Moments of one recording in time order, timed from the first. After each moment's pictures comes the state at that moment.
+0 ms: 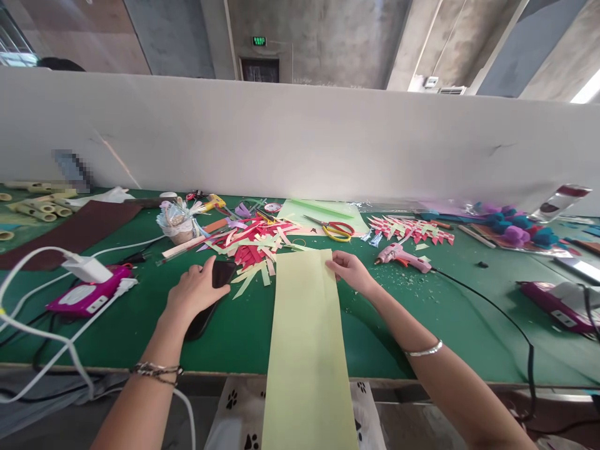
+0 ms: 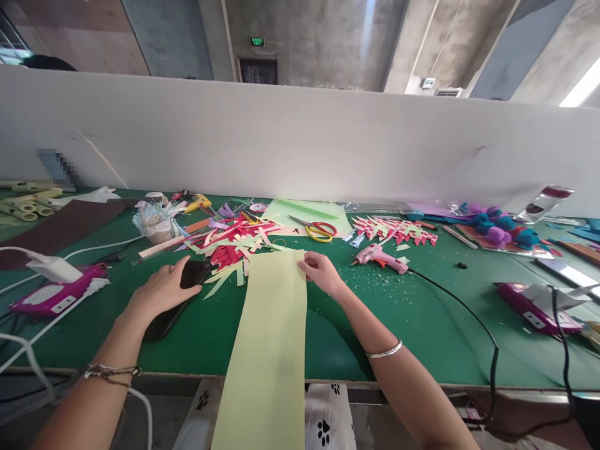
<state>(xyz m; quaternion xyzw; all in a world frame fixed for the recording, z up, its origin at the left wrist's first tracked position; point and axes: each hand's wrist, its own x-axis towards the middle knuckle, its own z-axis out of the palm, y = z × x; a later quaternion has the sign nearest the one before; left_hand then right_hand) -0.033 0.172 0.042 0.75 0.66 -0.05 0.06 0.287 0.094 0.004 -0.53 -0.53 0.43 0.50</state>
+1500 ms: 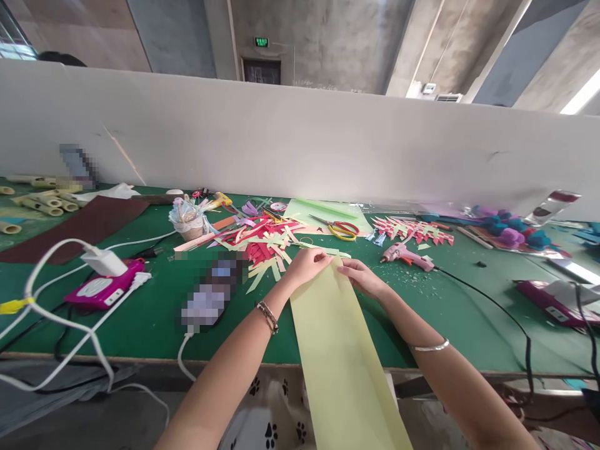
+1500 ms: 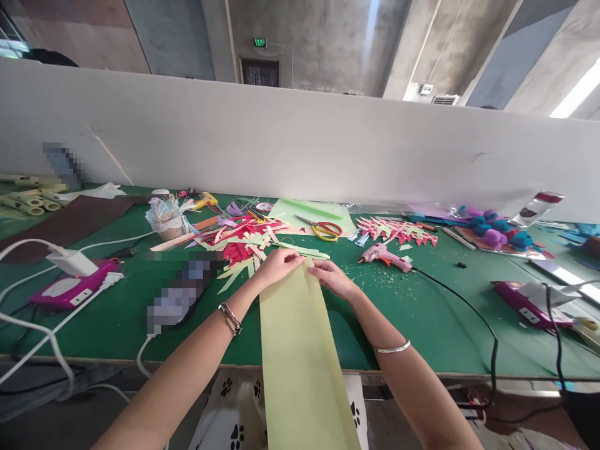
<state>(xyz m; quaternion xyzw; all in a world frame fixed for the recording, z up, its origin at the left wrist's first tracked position) 0.120 0.162 0.019 0.87 0.30 0.25 0.31 0.286 0.085 -0.011 -0.42 -0.47 0.60 0.48</state>
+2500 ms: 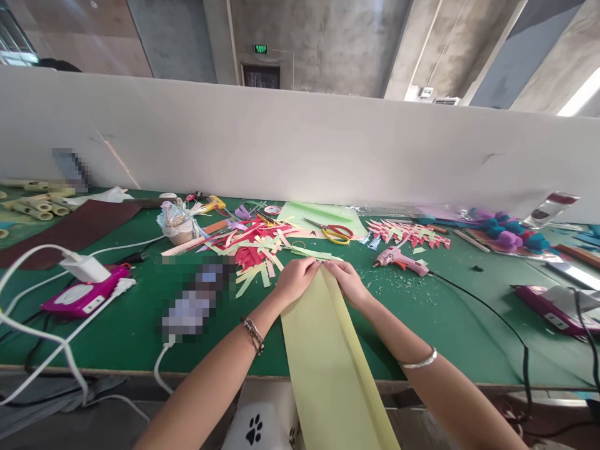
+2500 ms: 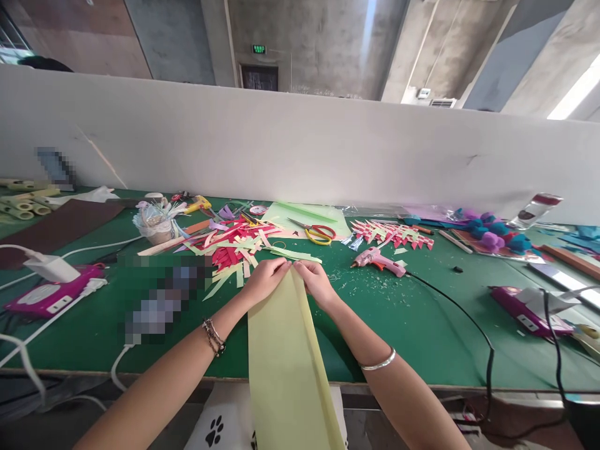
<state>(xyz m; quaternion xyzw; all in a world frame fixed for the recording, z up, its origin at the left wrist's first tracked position) 0.125 0.147 0.012 0.85 0.33 0.29 0.29 0.260 0.085 0.003 -0.50 -0.43 0.50 0.55</state>
